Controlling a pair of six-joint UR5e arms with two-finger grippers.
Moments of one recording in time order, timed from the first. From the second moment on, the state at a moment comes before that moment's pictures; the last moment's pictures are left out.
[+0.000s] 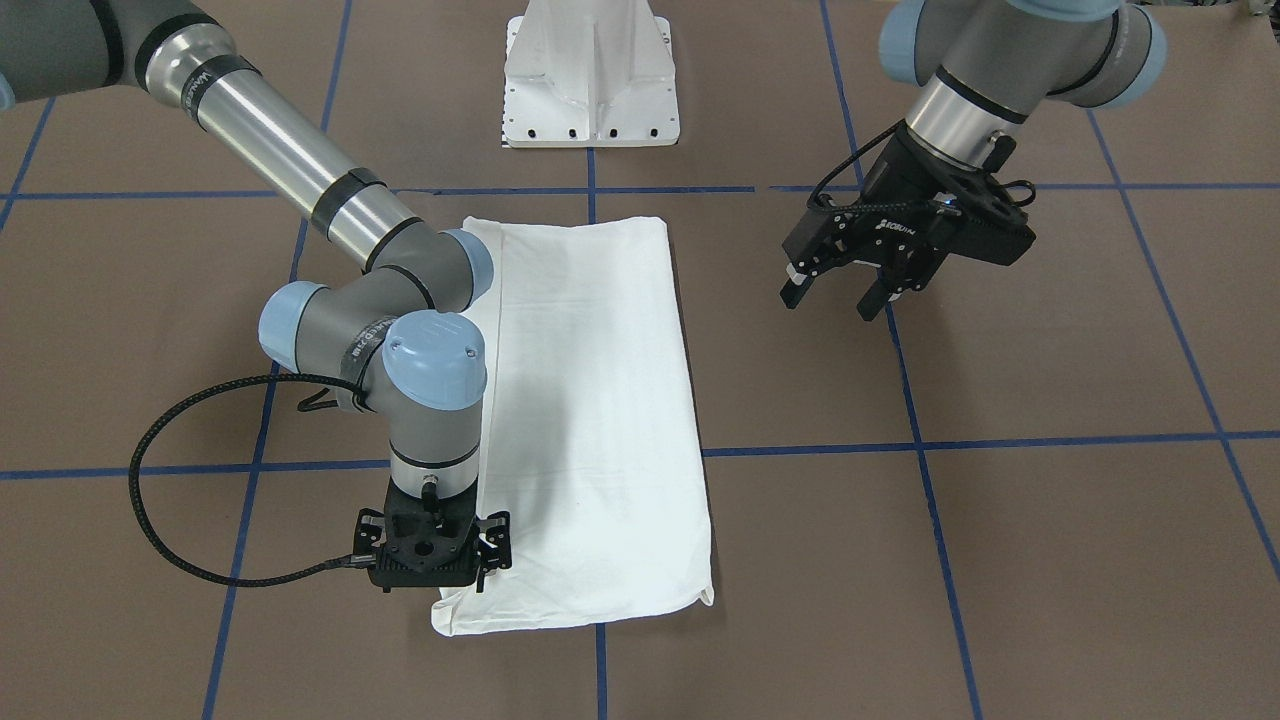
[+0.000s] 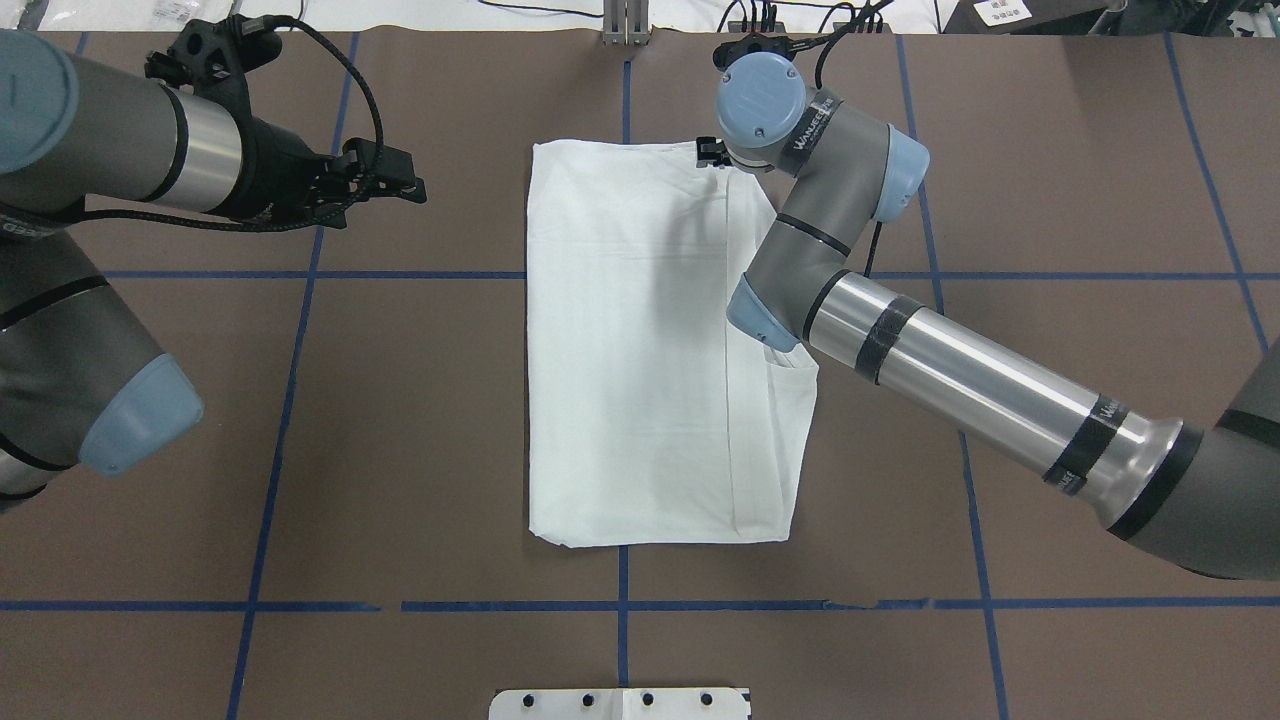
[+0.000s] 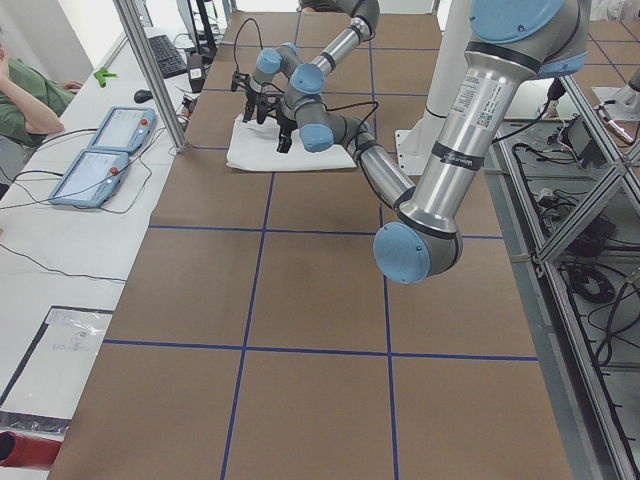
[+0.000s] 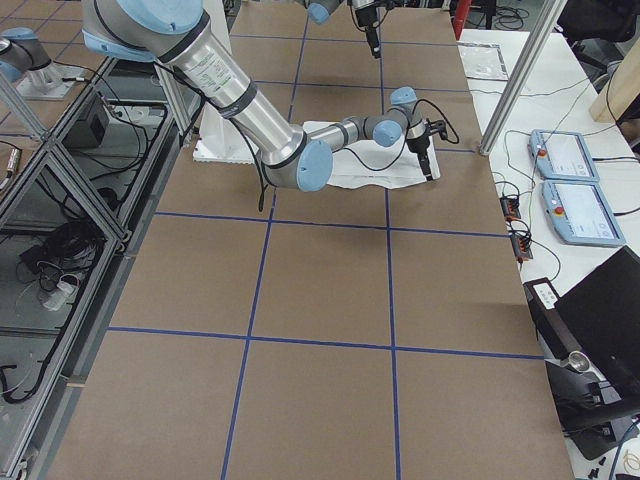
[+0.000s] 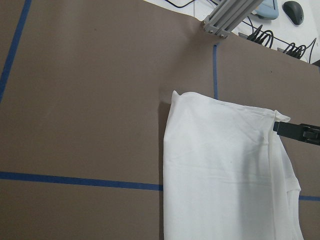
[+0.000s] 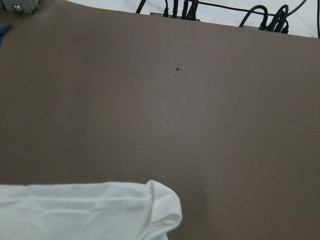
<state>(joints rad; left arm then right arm) -0.84 -1.97 -1.91 -2.02 -1.98 -1.30 0.74 -0.63 0.94 -1.16 1.56 0.99</state>
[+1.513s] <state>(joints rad) -0.84 -1.98 -1.88 -2.03 -1.98 -1.30 0.75 -0.64 0.90 -1.11 1.53 0.90</state>
